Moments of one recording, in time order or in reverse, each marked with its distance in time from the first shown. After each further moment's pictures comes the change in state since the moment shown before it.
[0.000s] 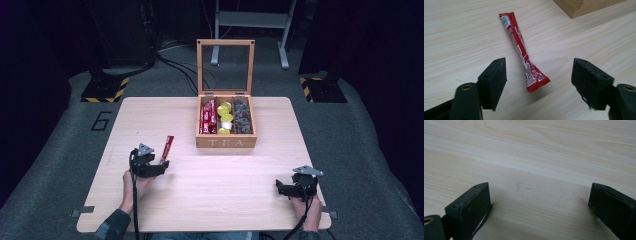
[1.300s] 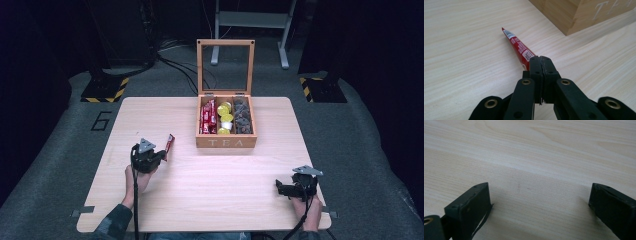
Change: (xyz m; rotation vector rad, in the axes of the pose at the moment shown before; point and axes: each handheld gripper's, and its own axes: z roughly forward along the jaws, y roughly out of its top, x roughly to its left) left arm 0.000 0.013 0.005 -0.069 -0.023 0.025; right arm 0.000 0.000 0.000 0.001 0.003 -0.006
